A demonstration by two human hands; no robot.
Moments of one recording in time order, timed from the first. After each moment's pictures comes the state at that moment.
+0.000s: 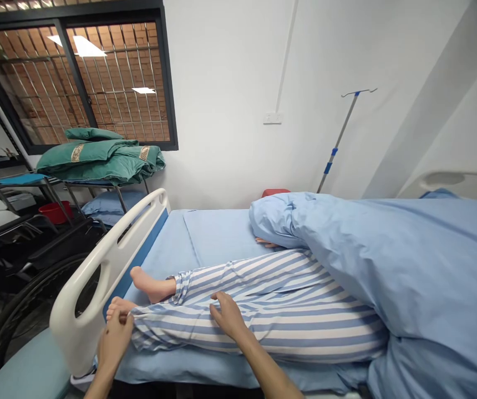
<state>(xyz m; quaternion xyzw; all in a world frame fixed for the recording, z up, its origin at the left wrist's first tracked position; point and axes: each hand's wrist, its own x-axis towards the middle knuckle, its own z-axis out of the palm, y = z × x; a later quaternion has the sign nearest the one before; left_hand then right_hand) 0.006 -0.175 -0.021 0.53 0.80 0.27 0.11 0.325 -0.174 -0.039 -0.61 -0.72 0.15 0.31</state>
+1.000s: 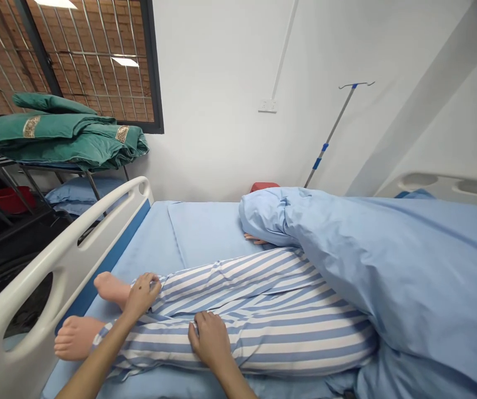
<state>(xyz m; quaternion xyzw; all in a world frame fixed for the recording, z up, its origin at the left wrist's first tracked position) 0.101 -0.045 -0.049 0.76 0.60 0.23 0.06 0.310 -0.175 -0.065 -0.65 -0.73 0.04 0.19</state>
